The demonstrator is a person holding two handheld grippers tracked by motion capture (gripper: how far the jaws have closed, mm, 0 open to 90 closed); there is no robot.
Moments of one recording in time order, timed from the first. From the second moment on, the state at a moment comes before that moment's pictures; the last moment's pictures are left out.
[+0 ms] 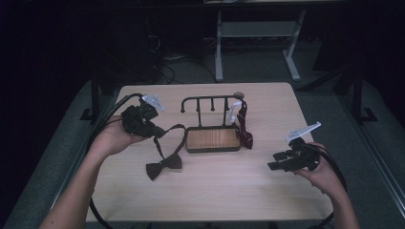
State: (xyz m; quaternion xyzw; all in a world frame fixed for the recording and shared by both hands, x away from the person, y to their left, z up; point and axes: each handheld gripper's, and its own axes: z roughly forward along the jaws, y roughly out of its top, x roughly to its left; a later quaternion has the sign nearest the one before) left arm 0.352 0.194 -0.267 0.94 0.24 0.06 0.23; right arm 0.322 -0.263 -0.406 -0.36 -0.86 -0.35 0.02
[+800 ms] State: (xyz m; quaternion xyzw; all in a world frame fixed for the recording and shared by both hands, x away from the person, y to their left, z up) left arm 0.367 0.184 -0.259 0.95 0.23 0.06 0.21; right arm 0.323 -0.264 -0.407 -0.36 -0.86 -0.35 0.03
